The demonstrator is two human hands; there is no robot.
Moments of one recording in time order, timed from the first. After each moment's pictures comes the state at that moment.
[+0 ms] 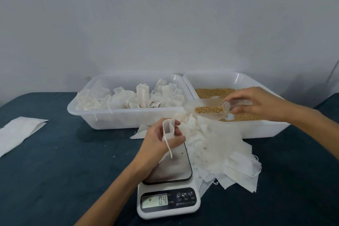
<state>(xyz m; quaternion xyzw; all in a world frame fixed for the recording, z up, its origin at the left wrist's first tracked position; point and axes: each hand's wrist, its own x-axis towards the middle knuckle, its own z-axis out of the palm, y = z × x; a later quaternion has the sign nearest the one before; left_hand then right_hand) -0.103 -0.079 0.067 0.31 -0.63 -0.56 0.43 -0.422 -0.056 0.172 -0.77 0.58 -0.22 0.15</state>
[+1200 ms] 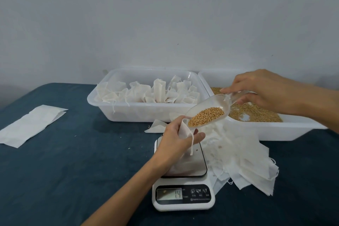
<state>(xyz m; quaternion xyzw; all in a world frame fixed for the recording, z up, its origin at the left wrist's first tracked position) -0.110 -0.081 0.056 0.33 -0.60 -0.59 0.43 -0.358 -0.058 0.219 -0.85 0.53 -0.06 -0.06</state>
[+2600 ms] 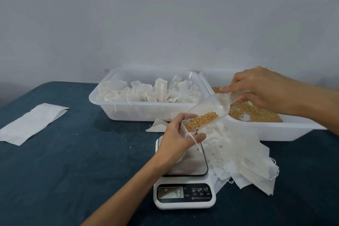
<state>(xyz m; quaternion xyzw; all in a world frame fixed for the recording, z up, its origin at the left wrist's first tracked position) -0.109 -0.079 0.057 0.34 -0.62 -0.55 0.44 -0.346 -0.055 0.223 -0.85 0.51 -0.05 -0.12</state>
